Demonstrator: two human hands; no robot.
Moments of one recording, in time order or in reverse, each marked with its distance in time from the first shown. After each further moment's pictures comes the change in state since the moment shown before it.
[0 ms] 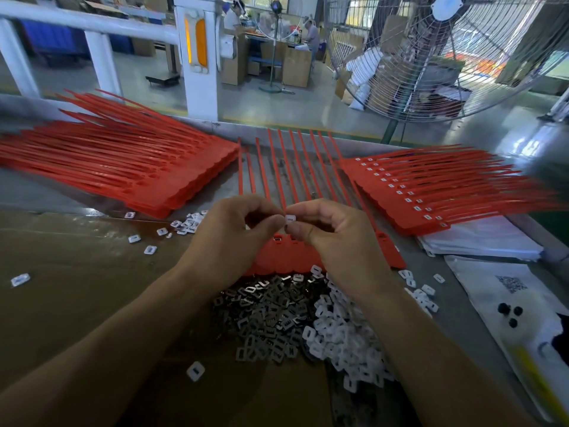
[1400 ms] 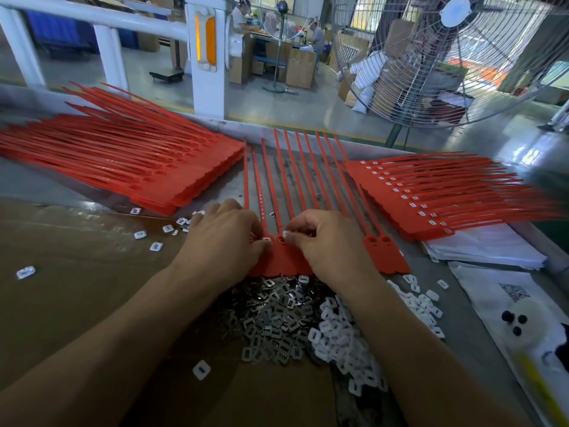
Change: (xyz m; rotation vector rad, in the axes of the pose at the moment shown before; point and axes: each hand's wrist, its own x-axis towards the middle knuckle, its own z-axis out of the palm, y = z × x) left_hand 0.006 -0.013 -0.008 0.690 -0.095 -0.152; right_hand 0.024 0.024 0.015 -0.602 0.021 0.065
